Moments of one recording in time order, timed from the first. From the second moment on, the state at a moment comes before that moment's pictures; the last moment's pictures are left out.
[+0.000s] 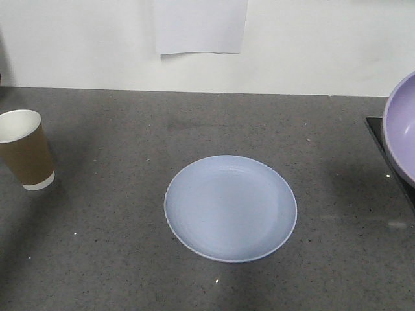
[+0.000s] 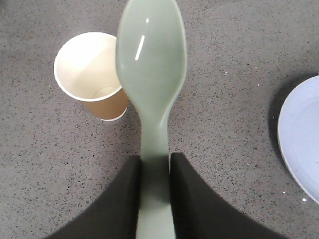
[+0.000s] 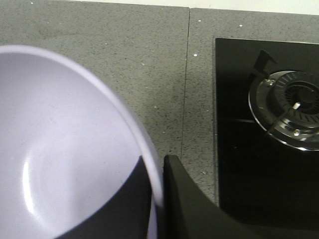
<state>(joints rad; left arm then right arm) -0.20 1.22 -1.49 0.09 1.27 -0.26 -0.18 0.90 -1.27 0.20 1.19 -0.18</state>
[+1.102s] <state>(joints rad) -0.20 1.22 -1.49 0.09 1.27 -0.26 0.33 1.64 -1.27 0.23 0.86 -0.15</state>
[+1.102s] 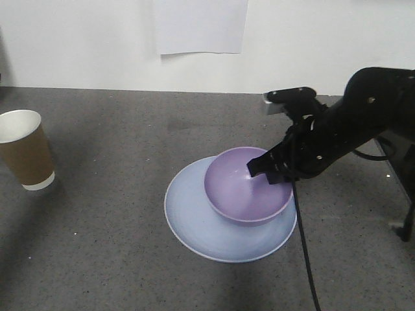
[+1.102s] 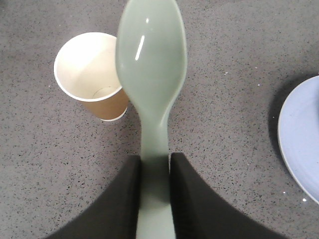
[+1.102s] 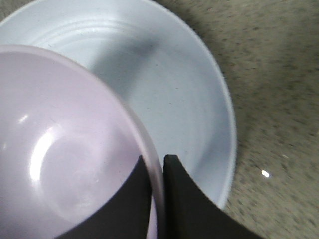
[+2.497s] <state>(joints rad) -0.20 1.22 -1.49 0.09 1.27 -0.26 0.36 1.72 -1.27 0.22 0.78 -0.07</state>
